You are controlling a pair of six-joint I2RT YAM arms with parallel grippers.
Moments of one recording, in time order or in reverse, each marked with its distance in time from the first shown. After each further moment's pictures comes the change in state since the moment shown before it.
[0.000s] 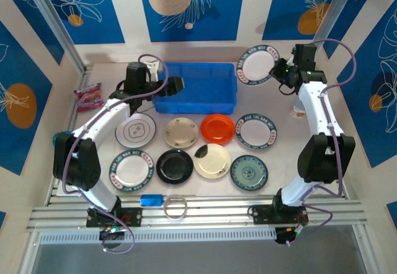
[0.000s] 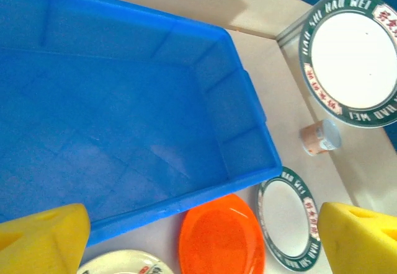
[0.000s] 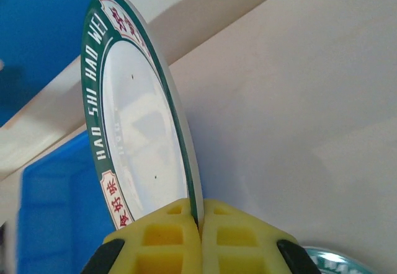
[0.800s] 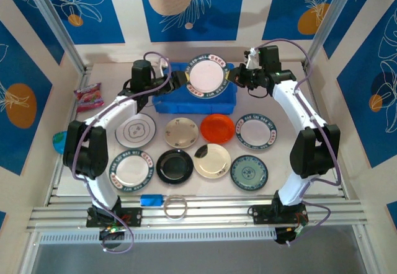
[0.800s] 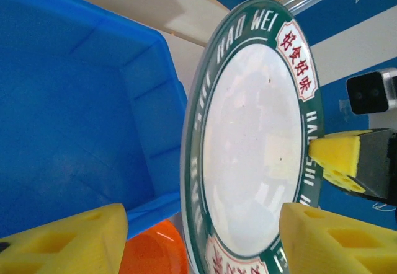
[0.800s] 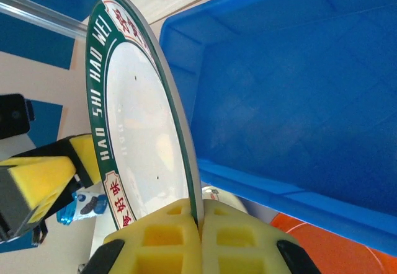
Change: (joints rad) left arm -0.003 0.135 0.026 0.258 0.187 -0.262; right arm 0.235 0.080 -0.001 0.085 -0.368 0.000
